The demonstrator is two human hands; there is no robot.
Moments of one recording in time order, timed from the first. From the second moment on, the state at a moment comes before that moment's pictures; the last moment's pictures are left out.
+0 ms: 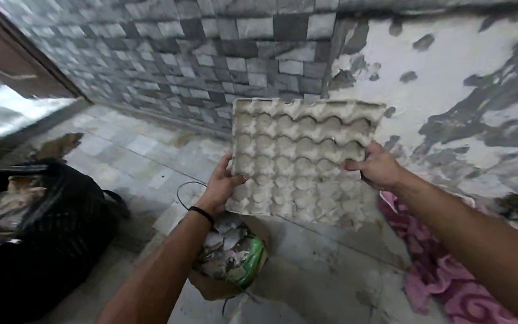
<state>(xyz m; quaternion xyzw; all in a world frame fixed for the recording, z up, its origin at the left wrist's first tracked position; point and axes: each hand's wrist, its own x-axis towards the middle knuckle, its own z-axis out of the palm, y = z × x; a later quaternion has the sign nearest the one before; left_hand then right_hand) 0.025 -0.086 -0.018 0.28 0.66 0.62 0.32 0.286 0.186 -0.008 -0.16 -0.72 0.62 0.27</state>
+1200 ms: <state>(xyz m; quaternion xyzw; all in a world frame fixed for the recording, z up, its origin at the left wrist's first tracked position) 0.029 -0.104 0.053 0.59 0.56 0.26 0.52 0.297 0.178 0.083 0.17 -0.88 0.43 0.12</state>
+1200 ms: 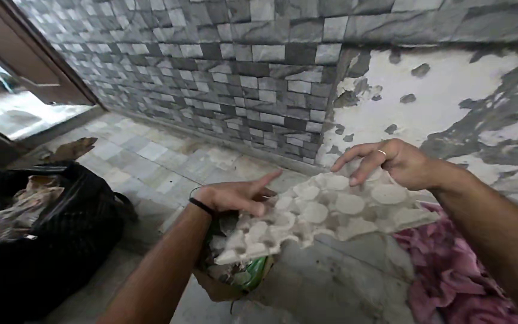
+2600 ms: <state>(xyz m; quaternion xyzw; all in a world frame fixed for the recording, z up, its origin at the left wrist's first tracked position) 0.121 -0.082 0.022 0.18 0.57 0.61 0.53 0.273 0.127 0.000 0.23 -0.85 0.21 0.42</state>
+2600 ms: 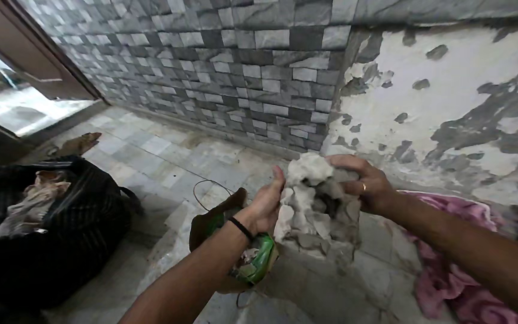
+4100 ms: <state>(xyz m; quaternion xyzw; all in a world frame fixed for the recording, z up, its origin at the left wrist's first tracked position) 0.052 -0.296 -0.096 0.13 0.92 0.36 0.09 0.140 -0.078 -0.020 0.07 -0.99 0.11 -0.02</state>
